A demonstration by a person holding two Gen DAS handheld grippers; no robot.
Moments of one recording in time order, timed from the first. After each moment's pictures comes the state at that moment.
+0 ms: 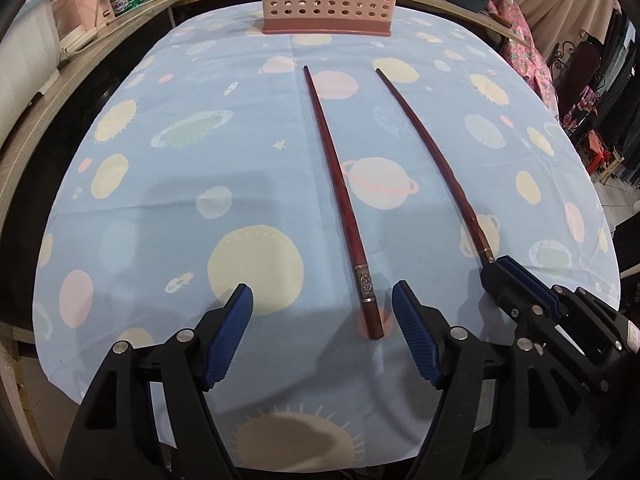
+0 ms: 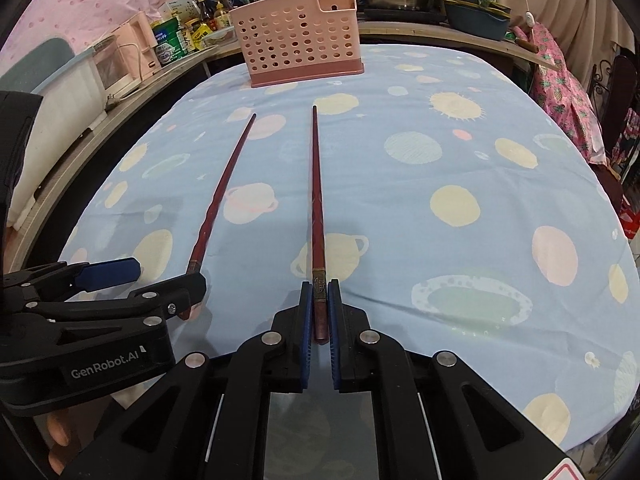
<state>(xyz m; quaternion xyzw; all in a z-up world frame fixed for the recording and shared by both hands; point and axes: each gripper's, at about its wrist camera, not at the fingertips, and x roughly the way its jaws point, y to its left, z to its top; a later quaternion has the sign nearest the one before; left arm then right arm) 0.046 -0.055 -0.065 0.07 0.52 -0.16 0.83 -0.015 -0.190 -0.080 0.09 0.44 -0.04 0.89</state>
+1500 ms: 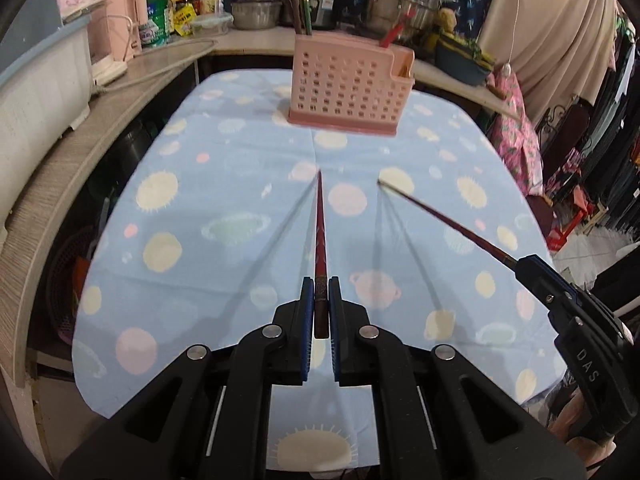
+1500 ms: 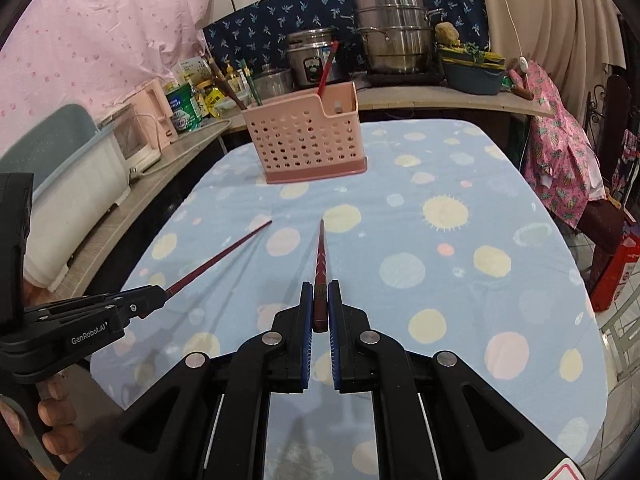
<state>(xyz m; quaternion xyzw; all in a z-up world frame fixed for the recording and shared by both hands) 0.068 -0.022 0.033 0.00 0.45 -0.17 0.88 -0.005 -0.213 0.017 0.11 0.34 -0.03 0.93</state>
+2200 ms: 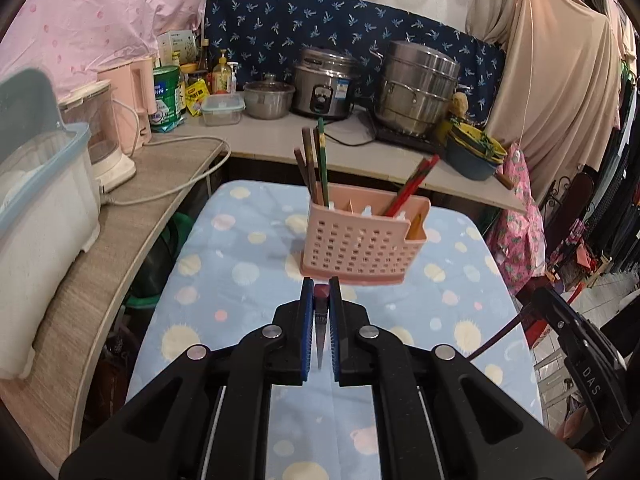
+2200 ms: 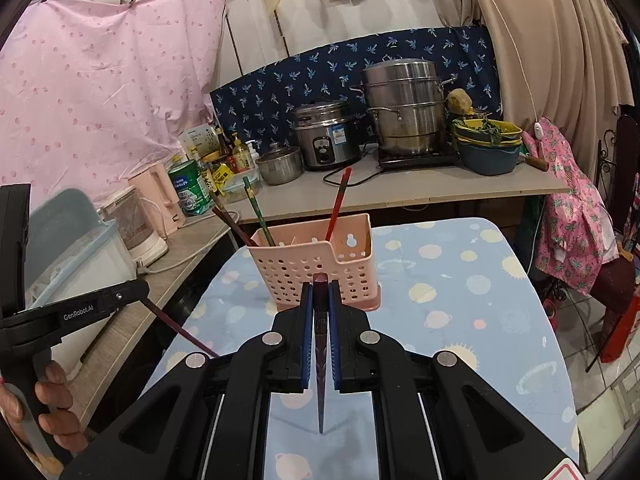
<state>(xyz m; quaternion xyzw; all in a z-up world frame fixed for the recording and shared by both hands) 0.175 -0.023 0.147 -0.03 0.35 -0.16 0.92 0.090 -0.243 0.118 0.12 0.25 -0.02 0.96</state>
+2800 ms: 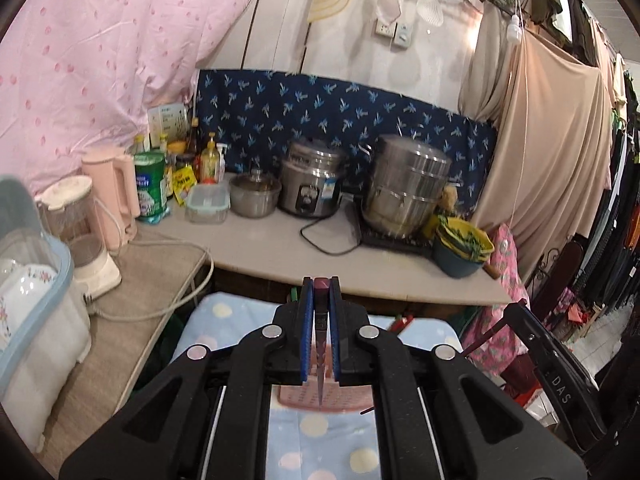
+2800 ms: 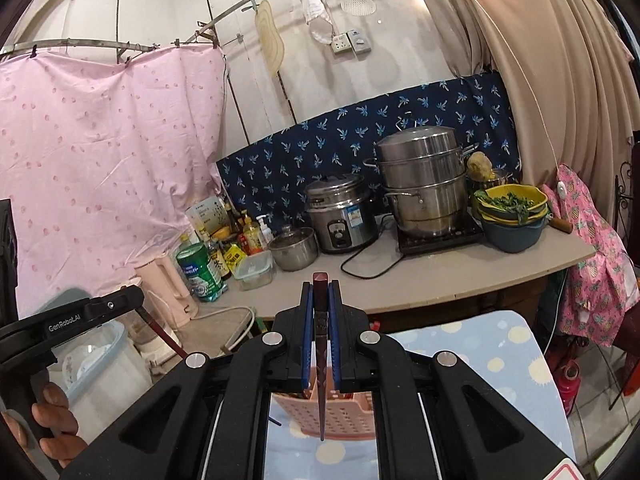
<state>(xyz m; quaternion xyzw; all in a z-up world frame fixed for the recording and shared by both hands) 0.255 -0.047 0.273 -0.07 0.24 -0.16 0.96 0.192 -0.267 0.227 0.15 0.15 -0.01 0.98</state>
